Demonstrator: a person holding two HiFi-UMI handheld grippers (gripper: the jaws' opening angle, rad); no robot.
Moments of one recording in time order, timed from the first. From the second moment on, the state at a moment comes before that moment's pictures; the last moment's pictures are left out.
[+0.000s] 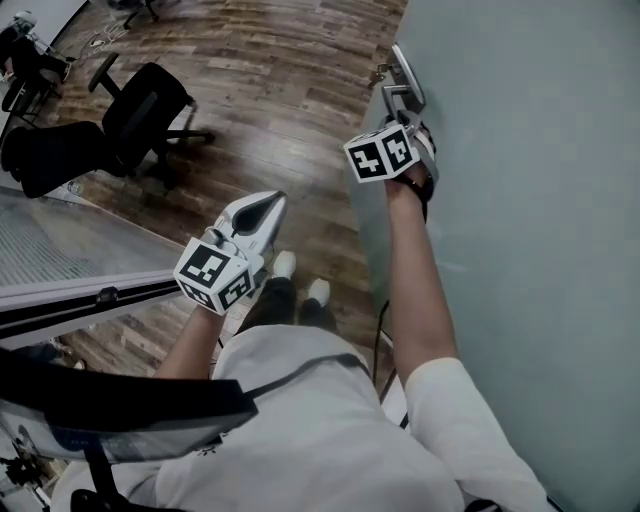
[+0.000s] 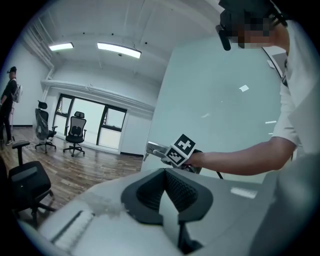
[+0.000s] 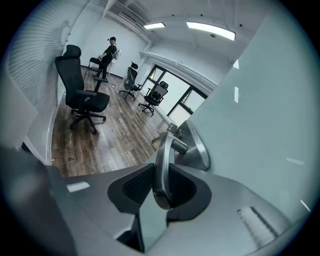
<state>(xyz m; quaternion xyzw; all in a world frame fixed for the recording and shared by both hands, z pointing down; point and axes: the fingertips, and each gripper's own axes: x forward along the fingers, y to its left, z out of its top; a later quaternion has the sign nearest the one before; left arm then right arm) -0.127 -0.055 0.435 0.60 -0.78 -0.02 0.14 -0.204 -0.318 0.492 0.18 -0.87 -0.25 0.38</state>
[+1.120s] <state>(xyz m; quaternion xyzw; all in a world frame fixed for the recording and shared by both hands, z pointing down) -0.117 0.093 0.411 0.63 -0.77 -0.02 0.11 -0.213 -0.174 0.493 0.11 -0.88 -0.29 0.37</state>
